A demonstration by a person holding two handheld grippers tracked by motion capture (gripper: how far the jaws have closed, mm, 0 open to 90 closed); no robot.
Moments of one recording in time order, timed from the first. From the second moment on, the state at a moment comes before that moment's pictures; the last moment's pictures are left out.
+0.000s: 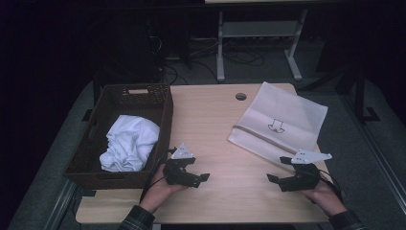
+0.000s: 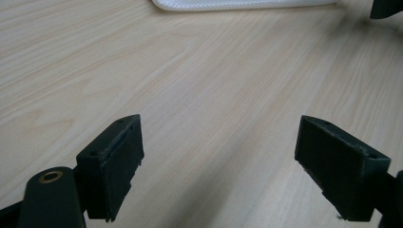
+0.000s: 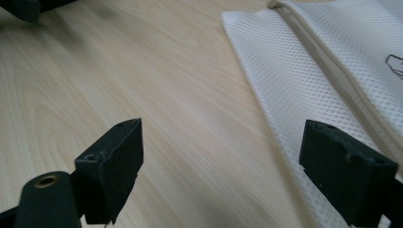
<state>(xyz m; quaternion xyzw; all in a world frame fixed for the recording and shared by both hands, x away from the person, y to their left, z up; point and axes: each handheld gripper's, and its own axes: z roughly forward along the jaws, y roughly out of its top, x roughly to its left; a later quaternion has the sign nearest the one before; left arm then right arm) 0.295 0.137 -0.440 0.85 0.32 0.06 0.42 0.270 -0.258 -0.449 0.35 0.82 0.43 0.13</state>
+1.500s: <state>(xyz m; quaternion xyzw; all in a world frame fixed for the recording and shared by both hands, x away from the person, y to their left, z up) 0.316 0.145 -0.386 0.85 0.32 0.06 0.42 0.268 -0.243 -0.451 0.33 0.83 0.43 0.12</state>
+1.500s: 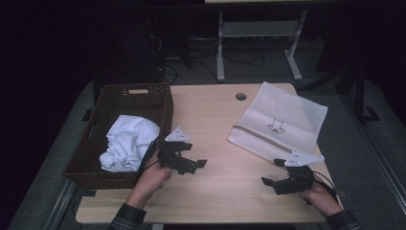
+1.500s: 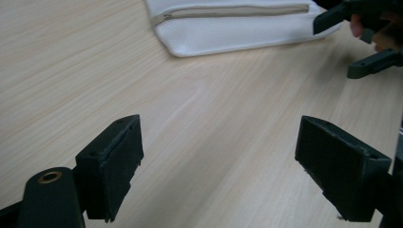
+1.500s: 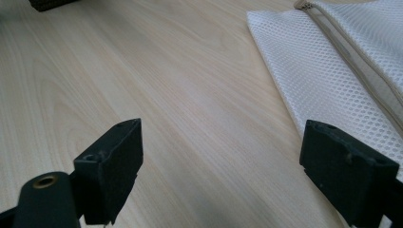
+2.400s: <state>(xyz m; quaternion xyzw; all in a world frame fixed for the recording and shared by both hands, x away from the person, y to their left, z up) 0.331 0.160 -0.360 0.84 0.31 0.04 0.44 0.269 -0.242 -0.452 0.34 0.83 0.42 0.13</state>
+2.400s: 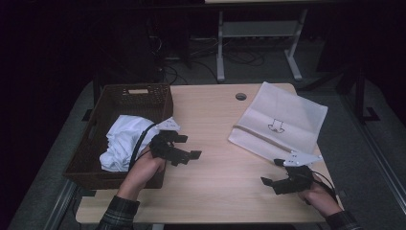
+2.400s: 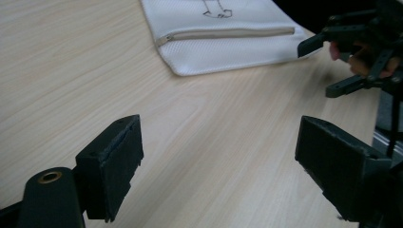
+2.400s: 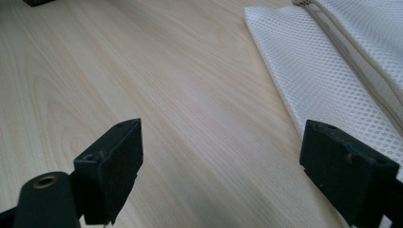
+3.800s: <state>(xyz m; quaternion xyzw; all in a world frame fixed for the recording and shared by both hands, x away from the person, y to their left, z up) 0.362 0.236 -0.341 0.84 0.38 0.11 0.38 0.274 -0.242 -0.453 0.33 0.83 0.42 0.13</state>
